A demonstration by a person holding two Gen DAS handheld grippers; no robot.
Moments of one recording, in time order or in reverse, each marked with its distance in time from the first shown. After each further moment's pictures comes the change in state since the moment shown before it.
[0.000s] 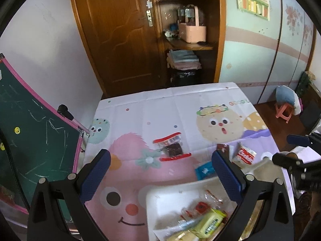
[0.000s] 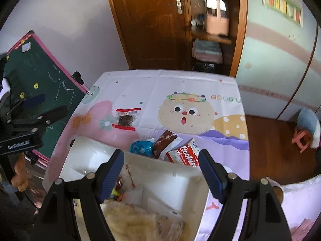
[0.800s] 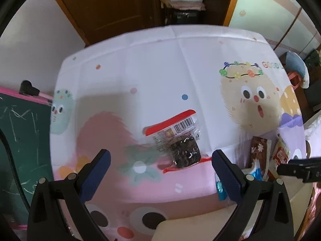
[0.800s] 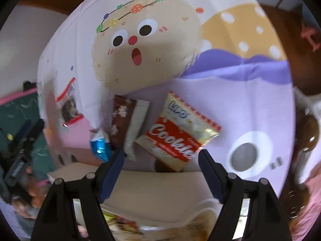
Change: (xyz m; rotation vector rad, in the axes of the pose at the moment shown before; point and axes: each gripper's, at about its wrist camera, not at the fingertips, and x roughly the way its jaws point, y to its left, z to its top) left arm 0.209 0.004 0.030 0.022 0.467 -0.052; right arm 0.180 -0.085 0.002 0.538 0.649 0.098
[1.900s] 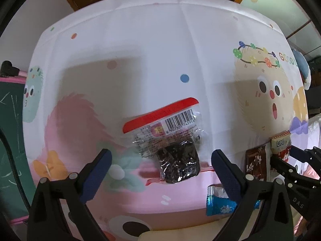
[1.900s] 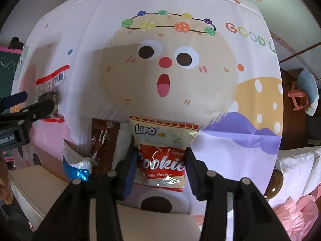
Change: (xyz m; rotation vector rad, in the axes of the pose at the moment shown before) left arm 0.070 -0.003 0.020 -0.062 0.194 -0.076; right arm 0.025 0.084 0.034 -0.352 -0.139 -0.352
